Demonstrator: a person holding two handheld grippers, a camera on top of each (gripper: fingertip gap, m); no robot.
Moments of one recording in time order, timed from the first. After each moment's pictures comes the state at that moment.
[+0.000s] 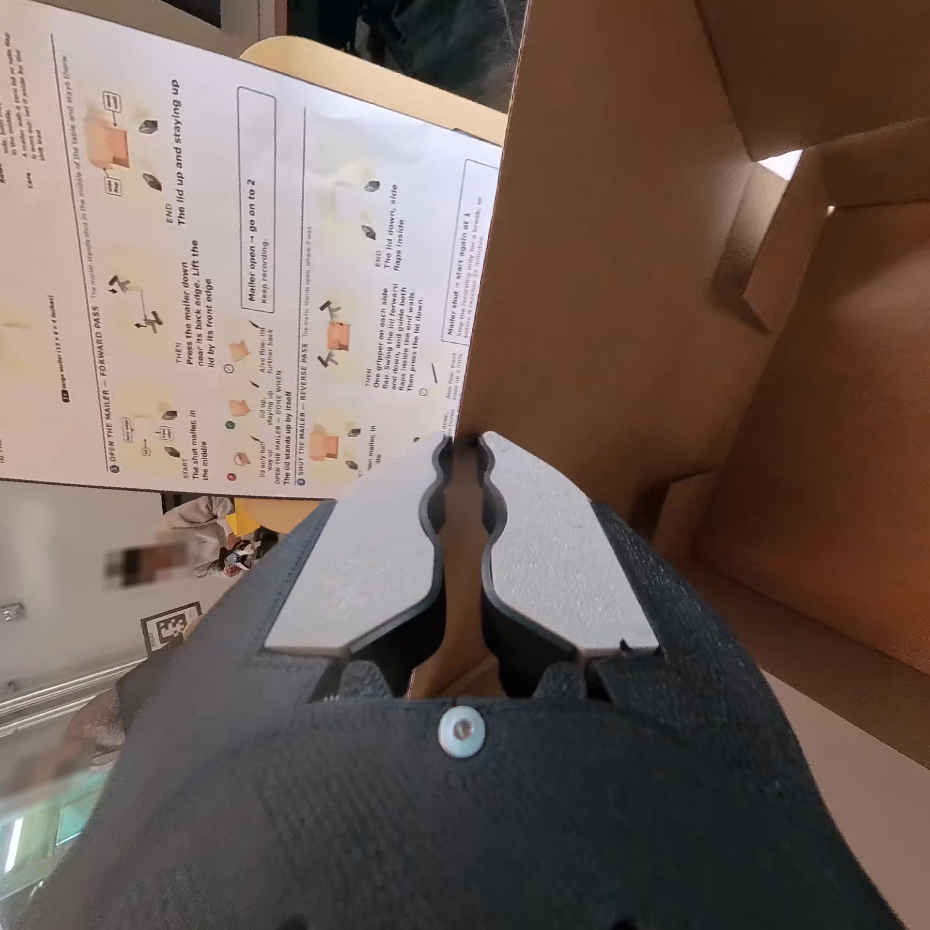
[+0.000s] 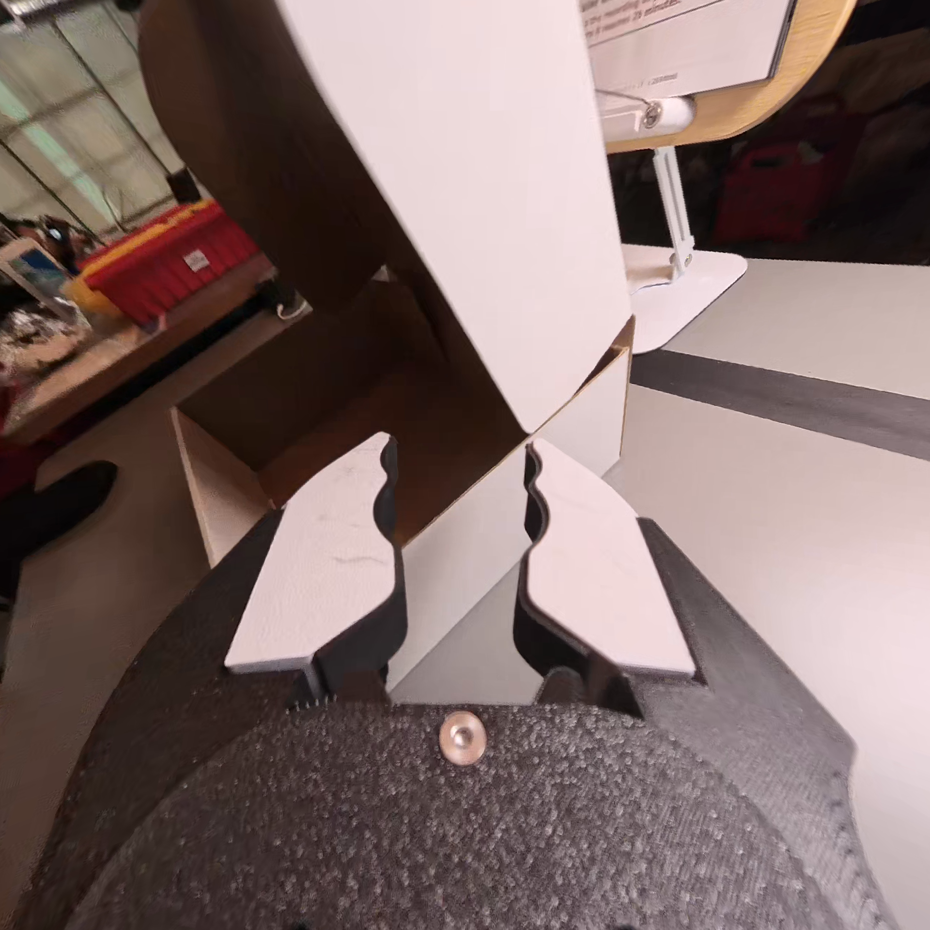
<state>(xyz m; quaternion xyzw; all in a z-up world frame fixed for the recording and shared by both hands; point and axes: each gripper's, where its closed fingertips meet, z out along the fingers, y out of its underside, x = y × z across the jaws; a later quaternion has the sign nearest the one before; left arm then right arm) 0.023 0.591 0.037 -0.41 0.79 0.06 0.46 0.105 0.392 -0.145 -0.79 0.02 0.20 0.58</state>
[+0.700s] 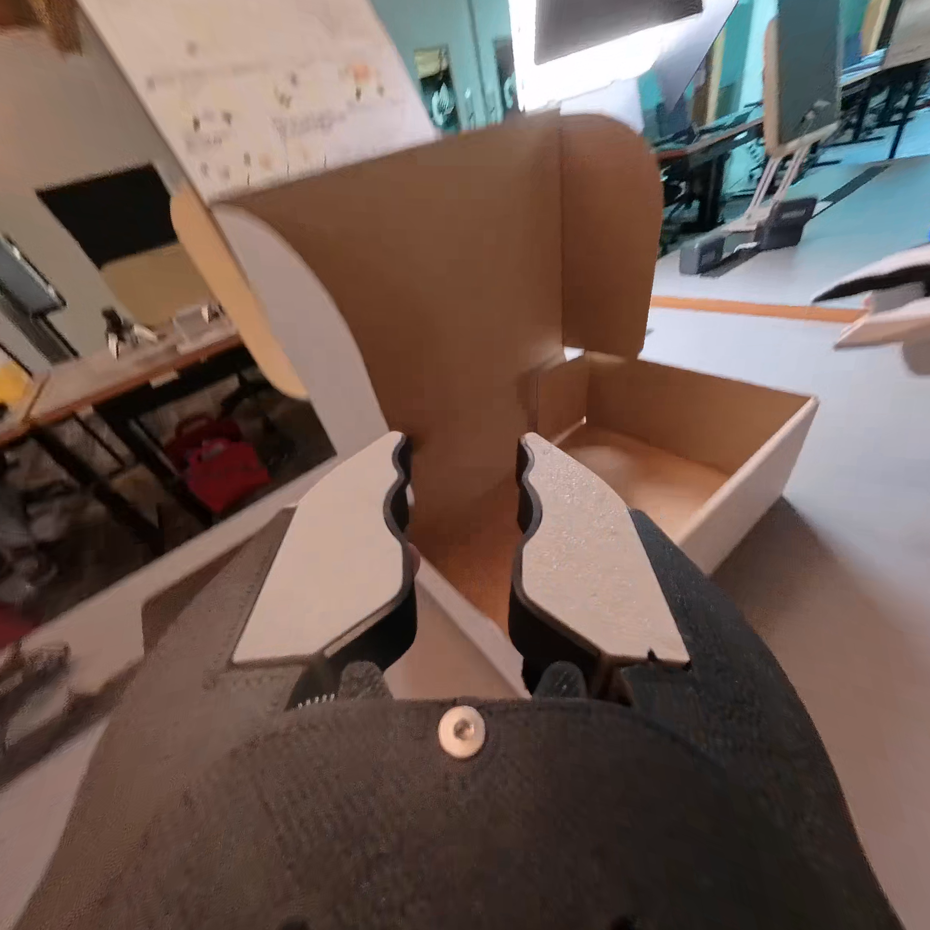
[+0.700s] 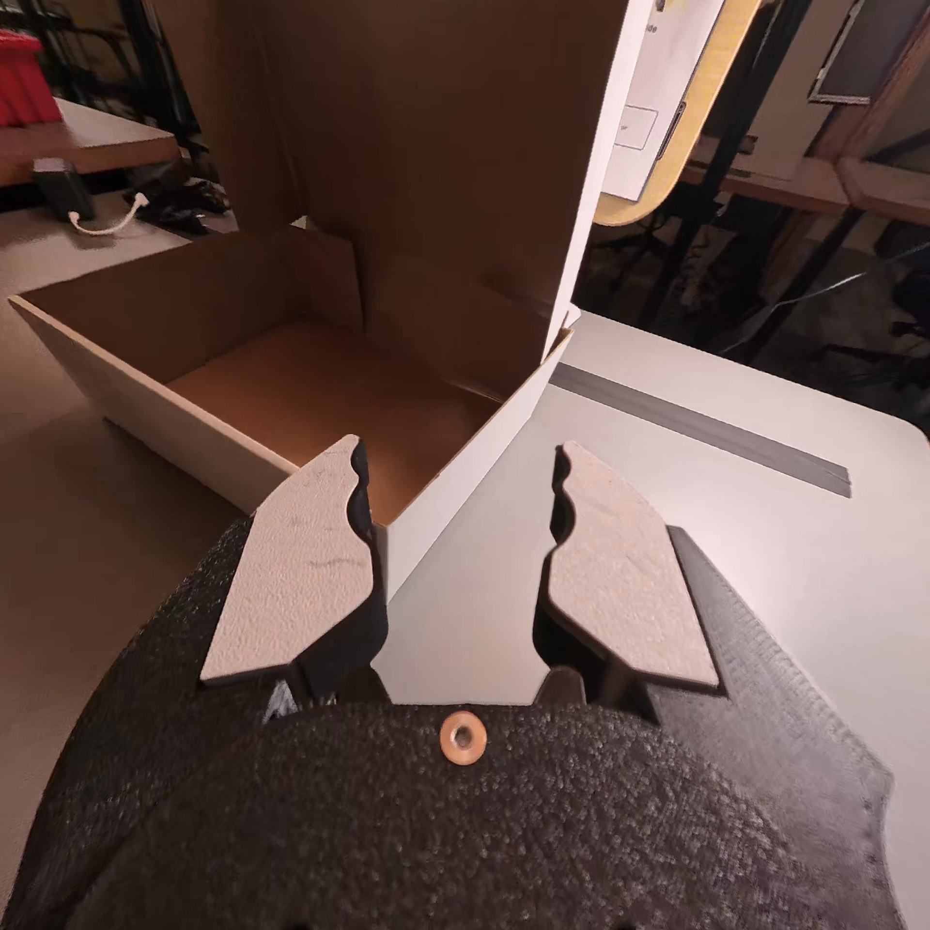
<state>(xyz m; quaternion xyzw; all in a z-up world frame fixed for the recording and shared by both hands) -0.194 0.512 -0.049 -0.54 0.50 -0.34 0.59 0.058 0.318 -0.131 -0.80 0.01 -0.07 0.60</state>
